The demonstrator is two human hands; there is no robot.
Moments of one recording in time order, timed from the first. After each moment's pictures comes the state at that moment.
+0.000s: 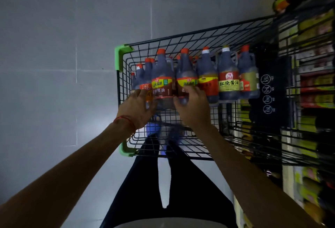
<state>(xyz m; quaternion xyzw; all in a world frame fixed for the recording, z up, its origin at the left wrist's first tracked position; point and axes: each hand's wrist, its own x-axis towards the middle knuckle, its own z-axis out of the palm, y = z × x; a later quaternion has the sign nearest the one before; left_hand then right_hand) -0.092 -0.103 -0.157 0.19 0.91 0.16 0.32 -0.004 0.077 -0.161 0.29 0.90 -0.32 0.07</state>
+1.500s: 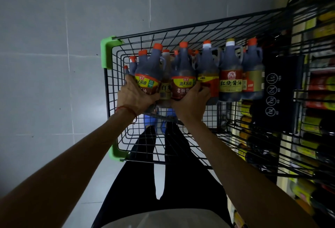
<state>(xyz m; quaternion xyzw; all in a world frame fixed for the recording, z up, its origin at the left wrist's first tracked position) -0.118 -0.066 -0.198 -0.01 0.91 0.26 0.31 -0.028 0.083 -0.204 0.45 0.83 -0.30 0.13</state>
